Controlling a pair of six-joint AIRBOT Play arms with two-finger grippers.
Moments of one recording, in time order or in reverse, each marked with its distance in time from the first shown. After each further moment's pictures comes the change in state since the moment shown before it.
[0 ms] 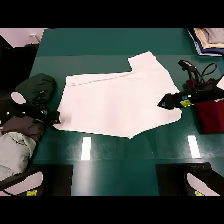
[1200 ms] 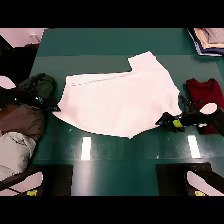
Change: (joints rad) left arm -0.005 0.001 0.214 -0.124 -0.148 0.049; right arm -0.169 -0.084 -0.457 0.174 -0.253 0.127
